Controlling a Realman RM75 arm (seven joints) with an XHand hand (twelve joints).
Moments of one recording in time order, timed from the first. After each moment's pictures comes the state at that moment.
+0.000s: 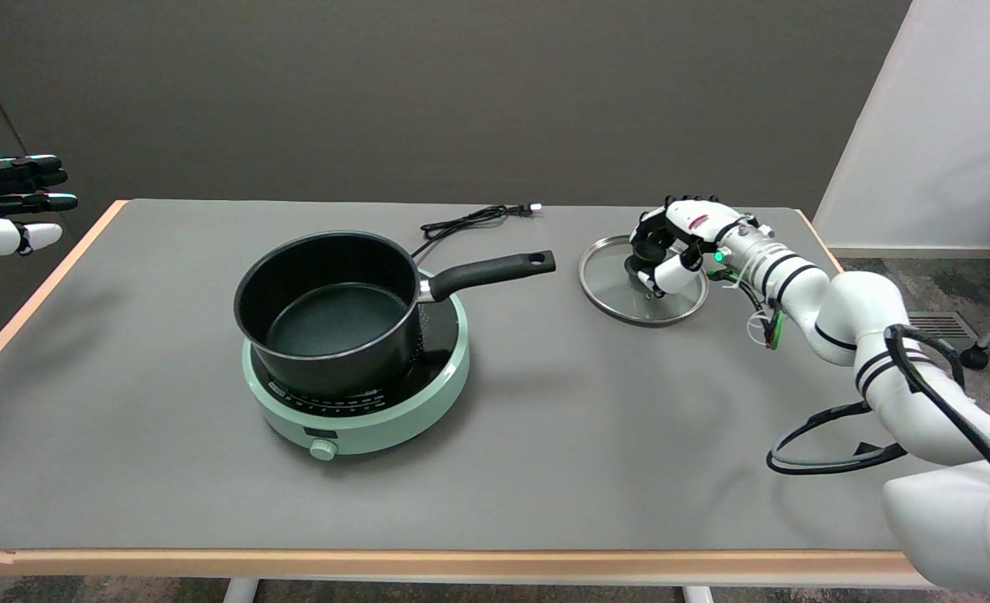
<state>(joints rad) 0.51 -1.04 -1.52 0.78 1.99 -0.31 -1.46</state>
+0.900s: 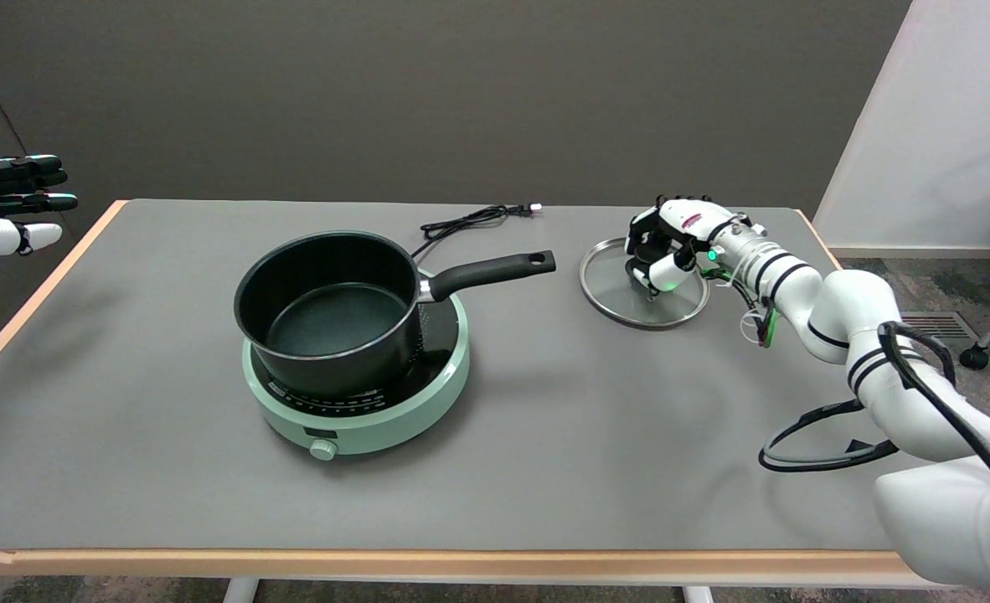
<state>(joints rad) 0.53 -1.05 -1.52 0.76 1.99 -0.32 -1.46</state>
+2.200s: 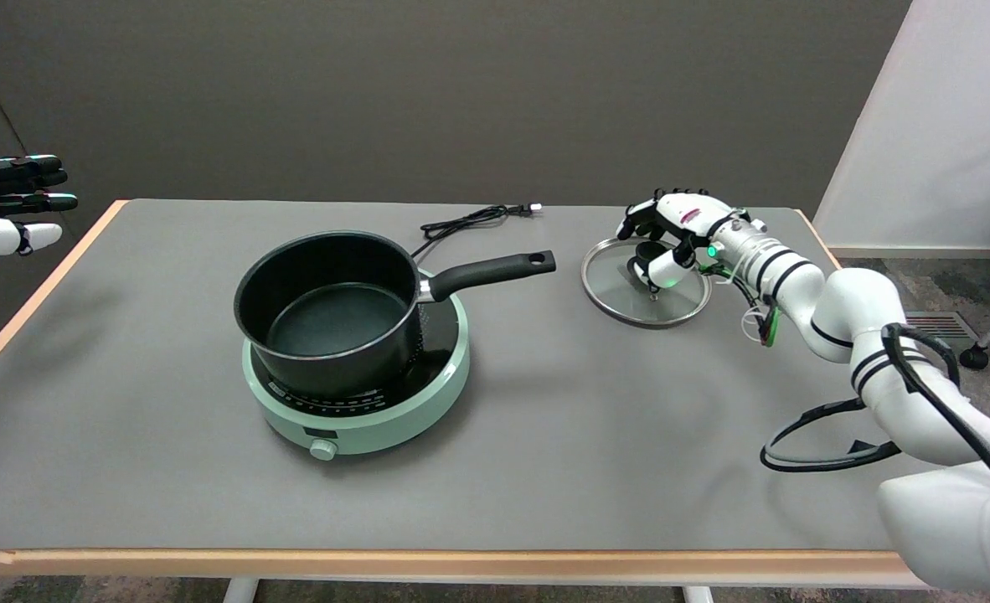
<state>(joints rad) 0.51 -1.05 -1.51 0.81 1.99 -0.34 -1.46</state>
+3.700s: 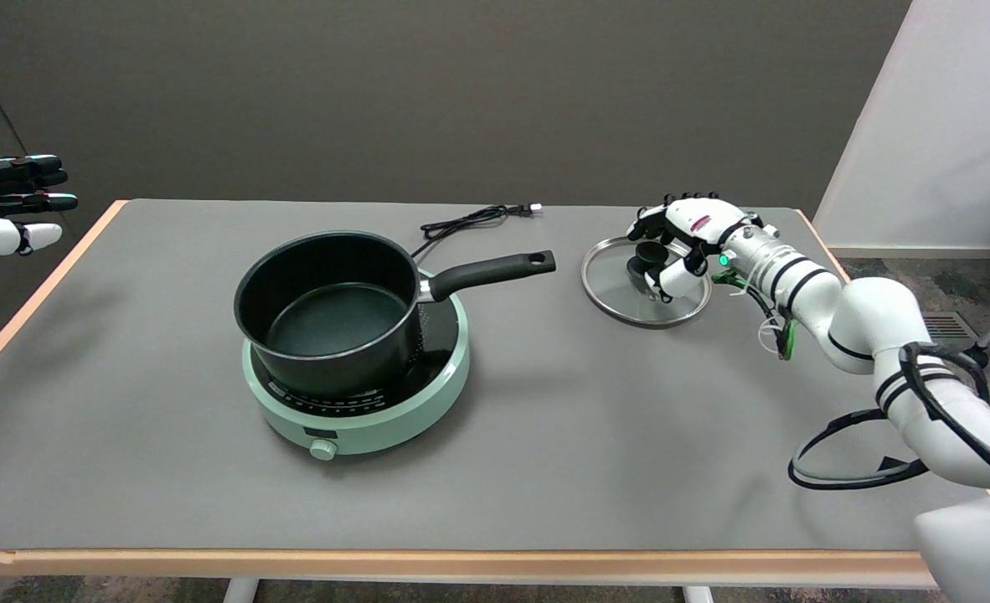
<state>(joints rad) 0.41 -1.00 -1.53 0.94 1.97 -0.30 -1.40</state>
